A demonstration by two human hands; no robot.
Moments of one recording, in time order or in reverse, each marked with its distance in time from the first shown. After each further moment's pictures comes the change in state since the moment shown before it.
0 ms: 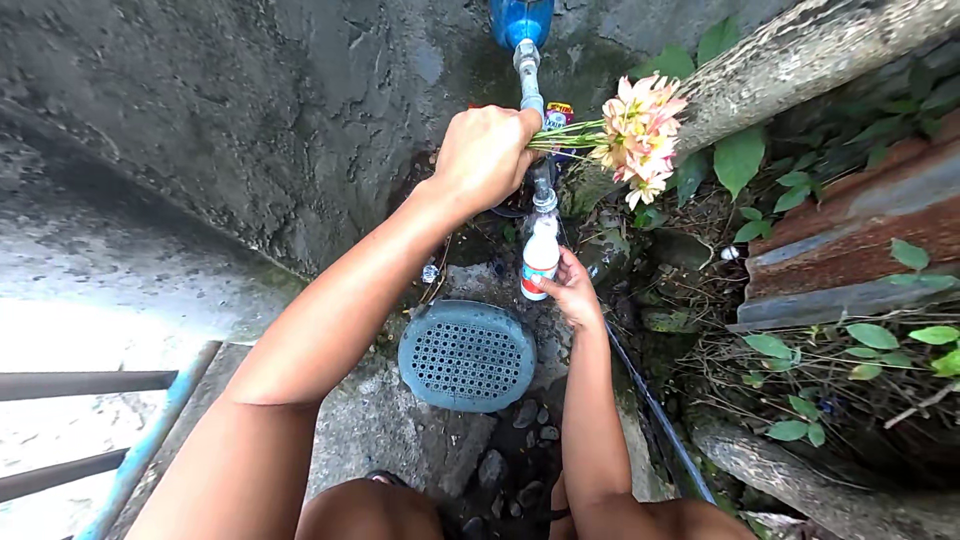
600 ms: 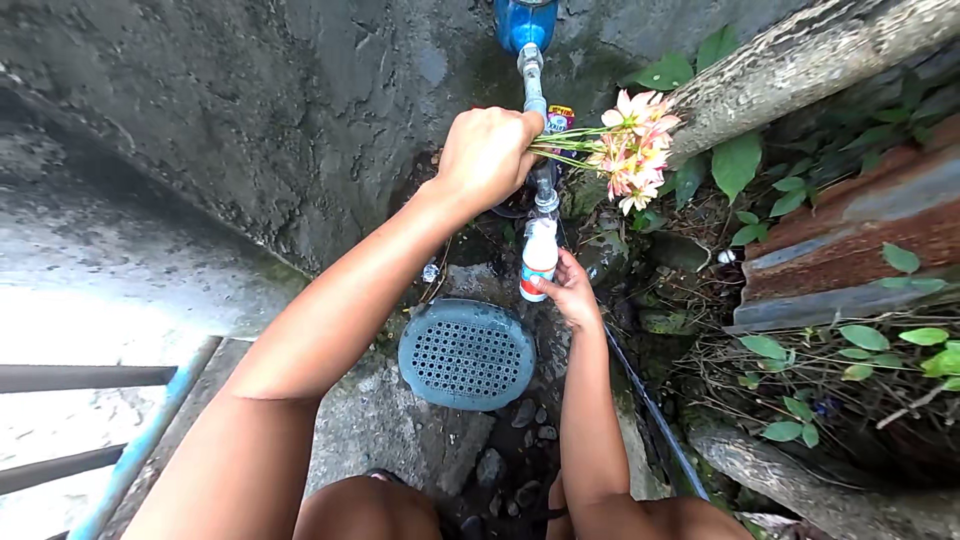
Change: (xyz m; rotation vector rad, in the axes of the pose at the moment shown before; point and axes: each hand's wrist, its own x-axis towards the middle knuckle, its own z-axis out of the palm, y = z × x) left_hand -0.002 -0.002 0.001 0.037 0.042 0.019; right_hand -0.004 -0.003 0.004 -0.038 0.014 0.009
